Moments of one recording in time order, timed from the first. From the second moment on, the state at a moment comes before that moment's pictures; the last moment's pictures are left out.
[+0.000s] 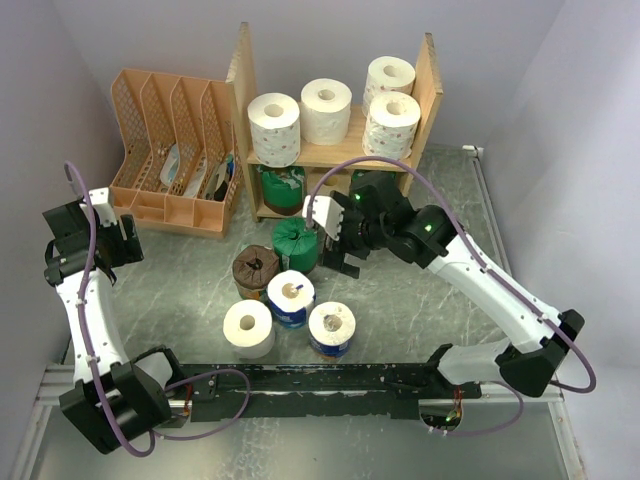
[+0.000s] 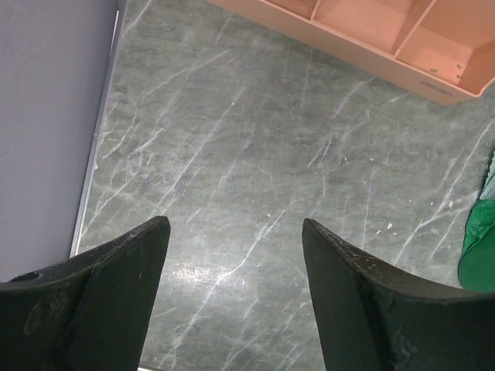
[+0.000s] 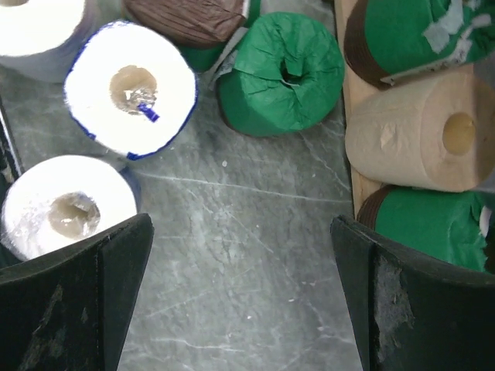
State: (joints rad) left arm 0.49 1.00 0.92 -0.68 0.18 0.18; right arm 0.82 1.30 1.46 -0.94 -0.20 -0.63
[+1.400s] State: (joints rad) left arm 0.49 1.04 0.92 -0.68 0.18 0.18; right arm 1.14 1.53 1.54 -0.92 -0.29 -0.68
